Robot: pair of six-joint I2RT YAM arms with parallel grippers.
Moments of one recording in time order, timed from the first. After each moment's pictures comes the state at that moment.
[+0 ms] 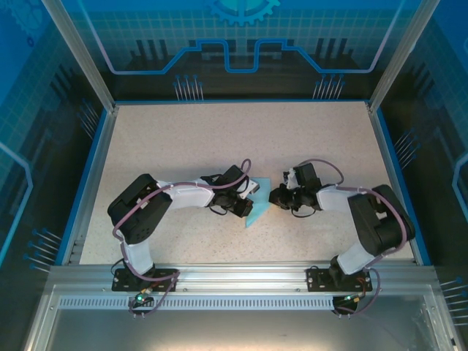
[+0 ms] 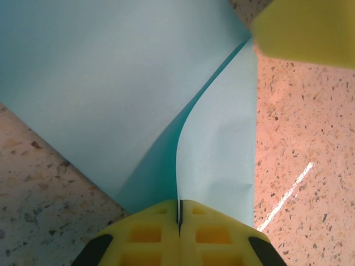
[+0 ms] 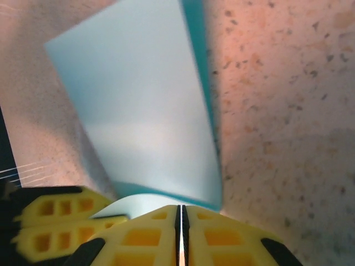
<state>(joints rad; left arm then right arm) -0.75 1.83 1.00 -0.26 0.30 -0.24 0.34 1.54 0.59 -0.02 -0.55 0.72</state>
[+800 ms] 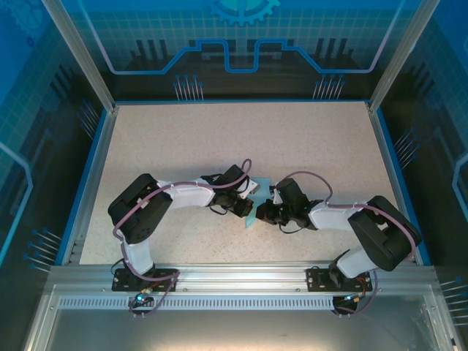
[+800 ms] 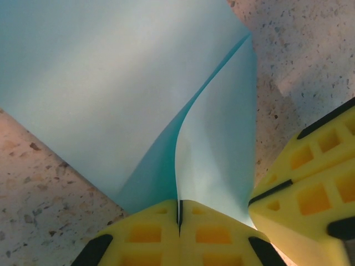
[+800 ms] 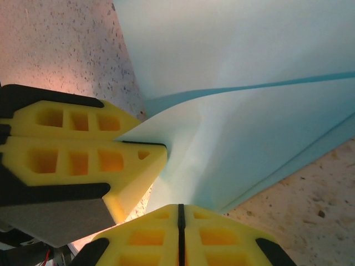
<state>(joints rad) -0.75 1.83 1.01 -0.27 0.30 -0.22 0.61 1.49 0.47 0.15 -0.42 0.92</state>
